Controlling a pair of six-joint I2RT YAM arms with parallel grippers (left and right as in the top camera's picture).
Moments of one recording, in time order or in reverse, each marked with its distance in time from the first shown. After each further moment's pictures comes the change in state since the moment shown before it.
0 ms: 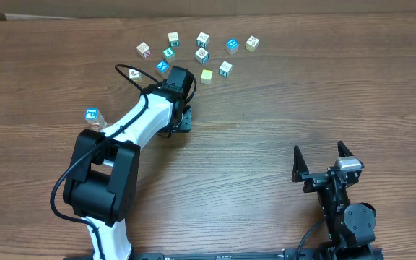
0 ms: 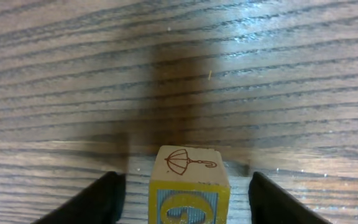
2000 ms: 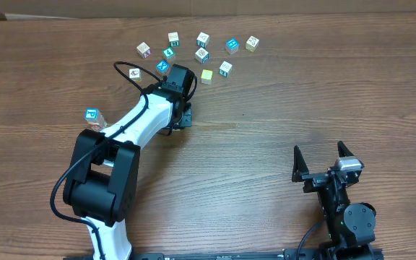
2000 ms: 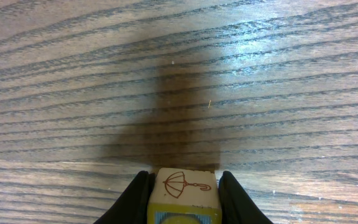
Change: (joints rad) left arm 0.000 0.000 -0.002 0.051 -0.032 0.000; right arm 0.000 0.000 0.000 0.000 0.000 0.000
